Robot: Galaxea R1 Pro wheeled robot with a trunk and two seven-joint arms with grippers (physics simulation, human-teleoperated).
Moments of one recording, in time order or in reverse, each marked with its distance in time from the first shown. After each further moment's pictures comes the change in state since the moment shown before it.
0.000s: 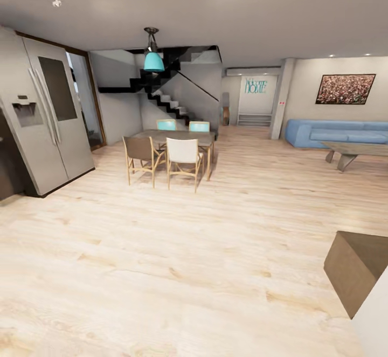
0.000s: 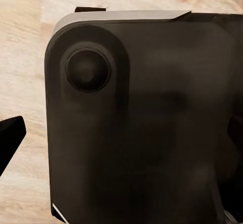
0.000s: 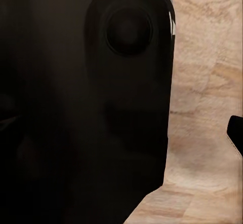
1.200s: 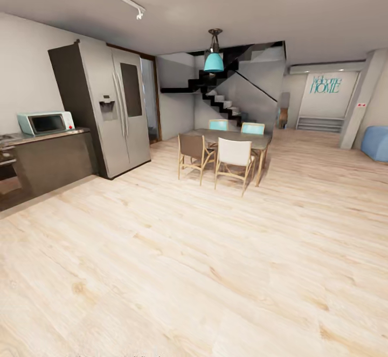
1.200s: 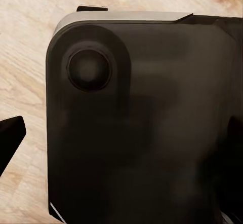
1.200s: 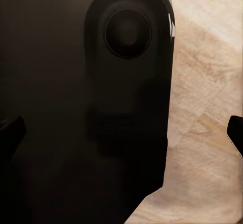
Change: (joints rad) left arm 0.000 0.001 0.000 0.000 0.025 0.000 0.000; right arm 0.000 0.000 -0.002 0.000 0.001 -0.004 -0.001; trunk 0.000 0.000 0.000
